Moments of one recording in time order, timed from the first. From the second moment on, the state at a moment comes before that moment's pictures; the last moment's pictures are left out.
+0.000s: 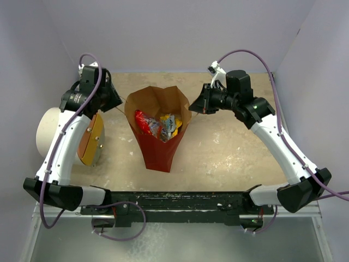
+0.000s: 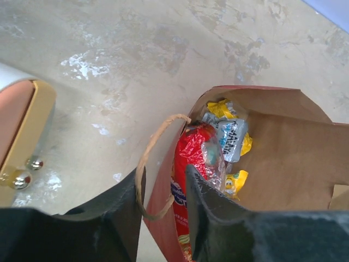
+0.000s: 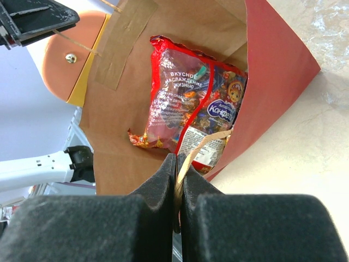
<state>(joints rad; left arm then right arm) -0.23 1.34 1.61 -1.03 -0.17 -0.64 0.47 1.34 1.45 -0.61 -0.44 0.45</state>
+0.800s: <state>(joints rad) -0.22 1.36 1.71 -0.88 -0.10 -0.45 0.53 1.38 1.46 -0.60 -0.41 0.42</state>
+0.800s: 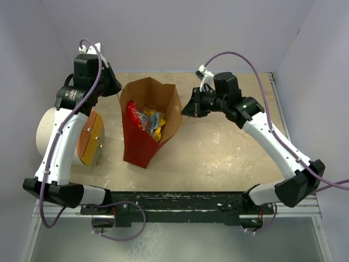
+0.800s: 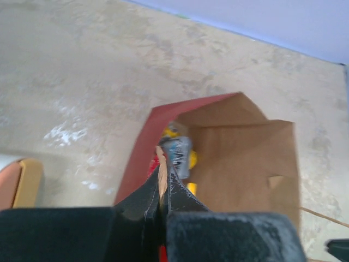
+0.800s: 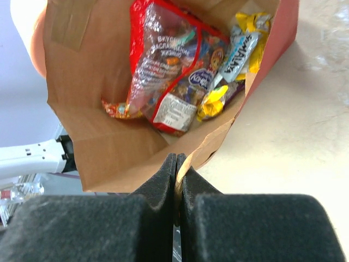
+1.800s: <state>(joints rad) -0.43 1.17 1.15 -0.19 0.49 -0.76 0.58 1.06 1.09 -0.78 -0.23 0.30</state>
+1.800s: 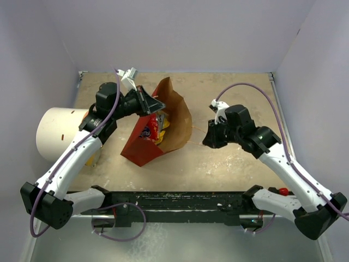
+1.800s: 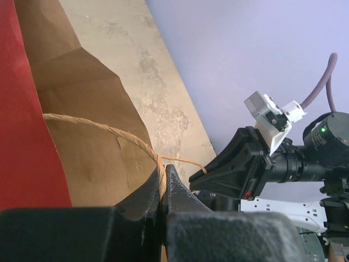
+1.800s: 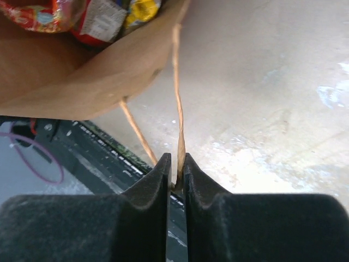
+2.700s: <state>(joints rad) -0.43 1.07 1.20 -0.29 0.40 -0.69 0.62 1.32 1.40 -0.45 -0.08 0.42</state>
